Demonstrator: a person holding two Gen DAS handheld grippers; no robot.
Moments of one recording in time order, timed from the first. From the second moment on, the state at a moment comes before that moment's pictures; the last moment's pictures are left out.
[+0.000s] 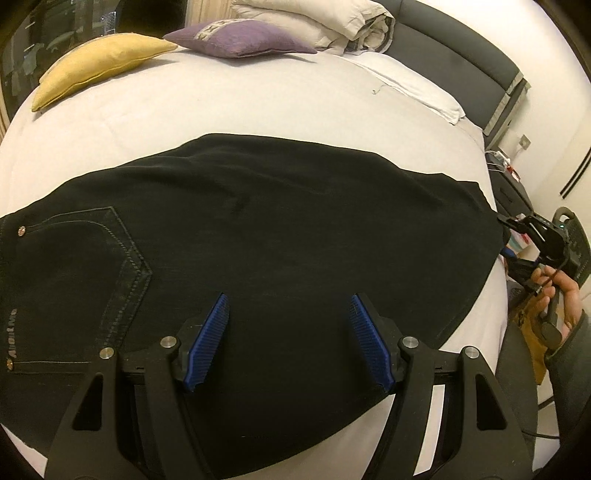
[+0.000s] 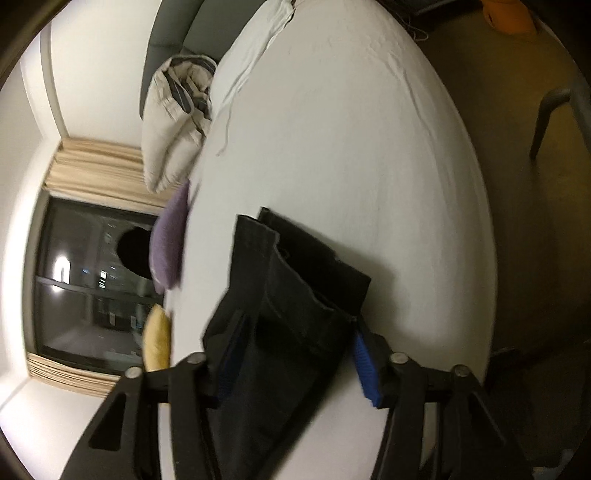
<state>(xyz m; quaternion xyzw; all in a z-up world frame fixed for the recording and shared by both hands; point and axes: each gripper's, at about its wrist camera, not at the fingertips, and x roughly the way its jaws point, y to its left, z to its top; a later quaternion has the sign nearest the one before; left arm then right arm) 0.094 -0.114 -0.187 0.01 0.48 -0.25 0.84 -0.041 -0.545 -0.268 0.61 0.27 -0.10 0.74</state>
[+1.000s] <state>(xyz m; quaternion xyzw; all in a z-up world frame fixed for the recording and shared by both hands) 0.104 -0.177 -0.190 0.00 0.50 -0.30 0.82 -0.065 -0.562 -0.274 0.67 0.17 -0.06 0.72</state>
